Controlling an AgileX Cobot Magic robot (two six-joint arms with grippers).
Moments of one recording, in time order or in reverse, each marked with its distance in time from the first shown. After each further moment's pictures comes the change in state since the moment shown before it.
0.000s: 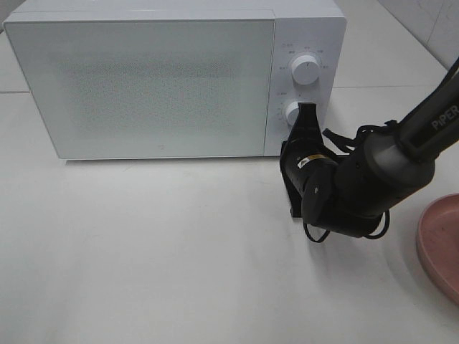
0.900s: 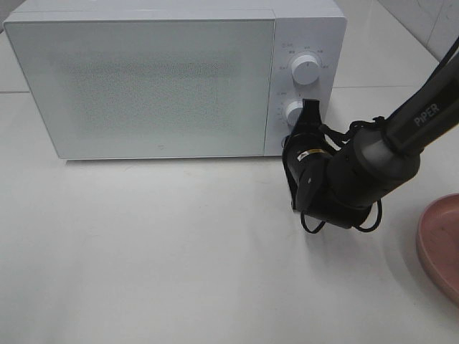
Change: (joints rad) left arm 0.000 0.000 0.000 0.000 0.000 0.000; right arm -0.029 0.044 -0.063 0.050 -0.012 -0.024
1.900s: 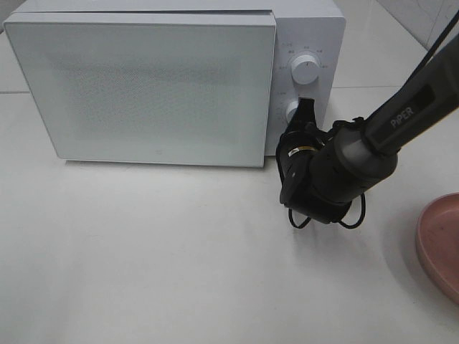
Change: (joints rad) left arm 0.000 0.000 0.000 0.000 0.000 0.000; right arm 0.009 0.057 -0.096 0.091 -0.012 -0.026
